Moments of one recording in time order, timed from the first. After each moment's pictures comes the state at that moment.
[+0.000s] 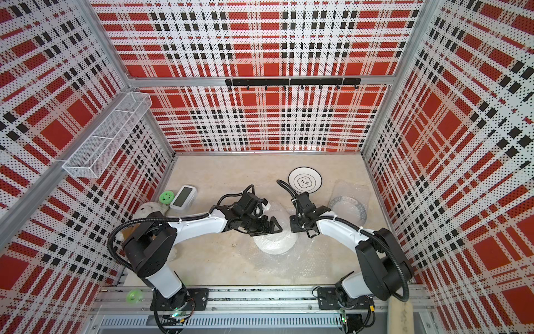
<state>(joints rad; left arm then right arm) -0.76 1.71 0.97 -0.20 0.51 -0.69 0.51 1.44 0.80 -0.47 -0.02 0.38</state>
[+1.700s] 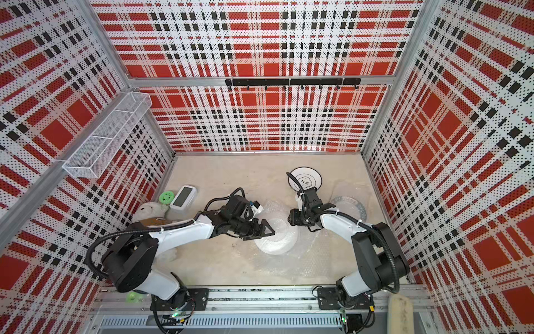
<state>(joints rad) -0.70 1.50 0.80 -0.17 0.62 -0.74 0.39 1.52 0.80 -0.33 -0.25 0.41</state>
